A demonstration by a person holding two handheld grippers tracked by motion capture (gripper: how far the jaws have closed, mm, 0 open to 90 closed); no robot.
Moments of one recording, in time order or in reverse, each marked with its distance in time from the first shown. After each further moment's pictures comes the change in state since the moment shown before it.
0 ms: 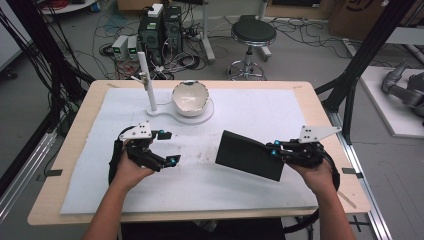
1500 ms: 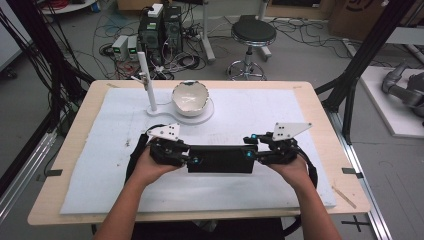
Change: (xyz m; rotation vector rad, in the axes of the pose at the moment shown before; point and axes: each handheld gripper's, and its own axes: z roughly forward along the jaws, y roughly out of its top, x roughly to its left) left arm -0.022 0.034 0.043 0.116 -0.249 0.075; right arm 0.011 0.020 0.049 -0.042 0.050 -0.061
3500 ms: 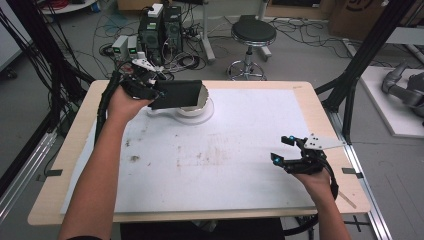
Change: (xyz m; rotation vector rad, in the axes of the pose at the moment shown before) left arm 0.112 0.083 -0.091 0.278 0.594 -0.161; right arm -0.012 -0.072 -0.053 -0.056 -0.267 0.177
